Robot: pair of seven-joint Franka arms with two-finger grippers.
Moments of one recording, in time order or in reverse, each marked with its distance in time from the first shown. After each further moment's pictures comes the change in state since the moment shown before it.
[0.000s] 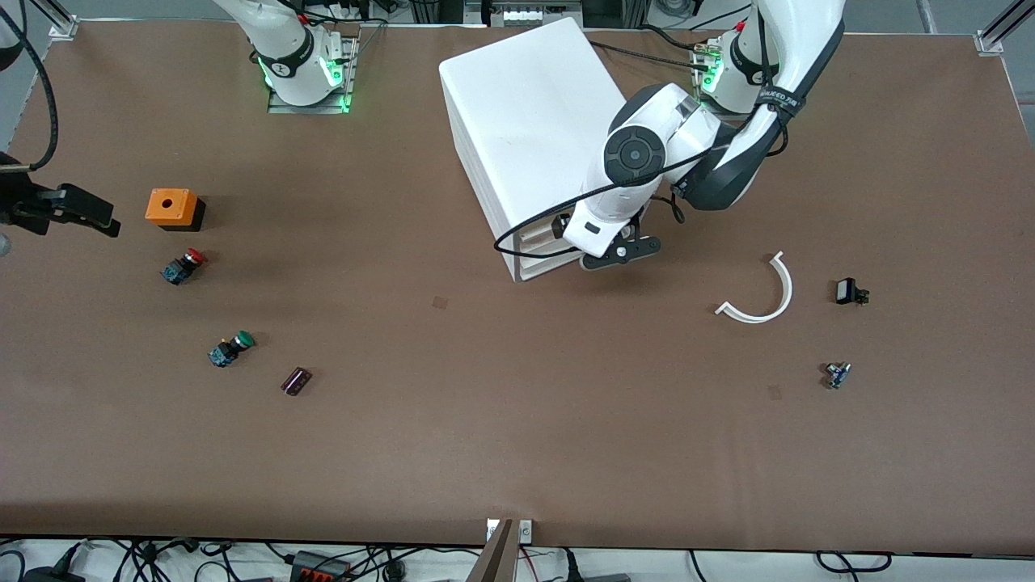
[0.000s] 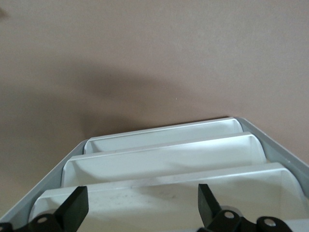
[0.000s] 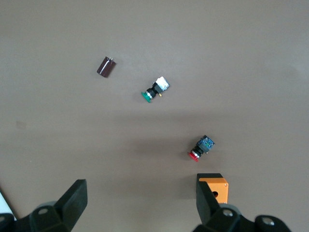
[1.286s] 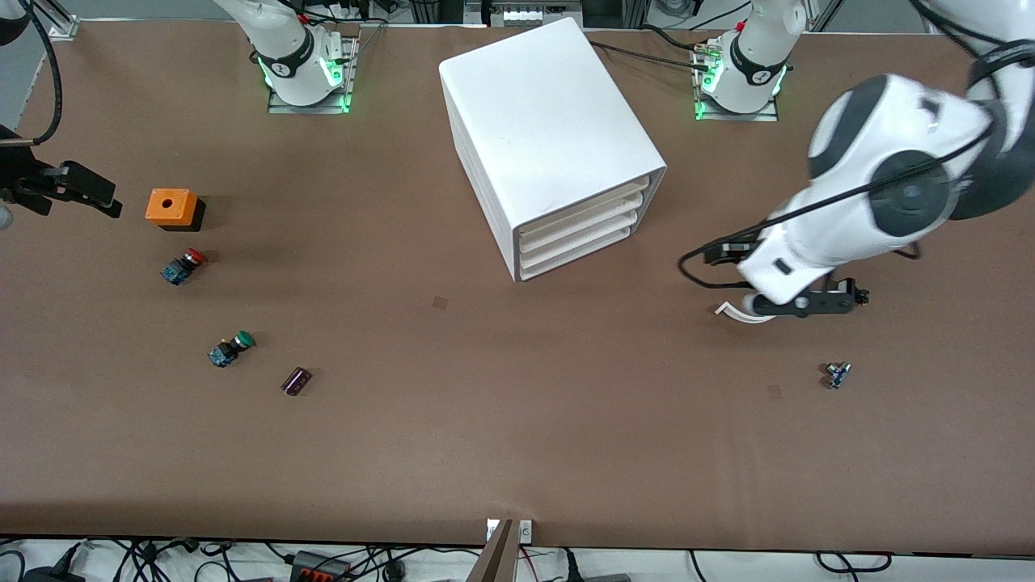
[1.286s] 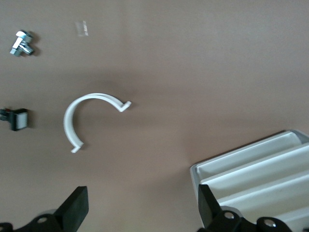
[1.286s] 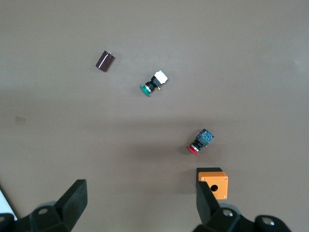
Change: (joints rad) left arm 0.360 -0.039 0.000 0.353 0.065 -0.449 0.631; right arm -0.006 -0.065 -0.001 -0.069 0.000 0.016 0.000
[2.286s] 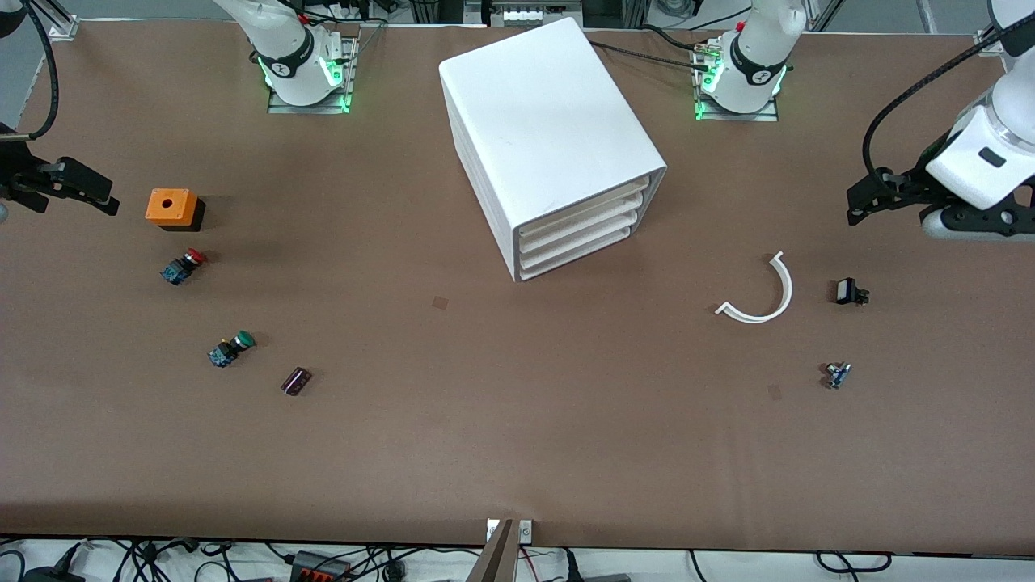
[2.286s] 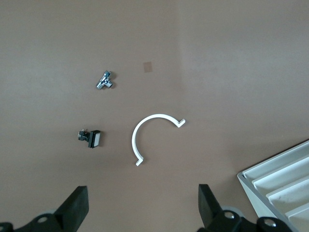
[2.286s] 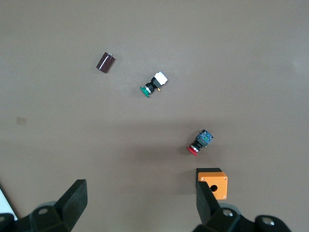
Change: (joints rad) left arm -0.184 -0.405 0.473 -0.279 -0.096 0.152 0.316; right arm 0.000 -0.009 0.000 0.000 0.000 0.000 0.000
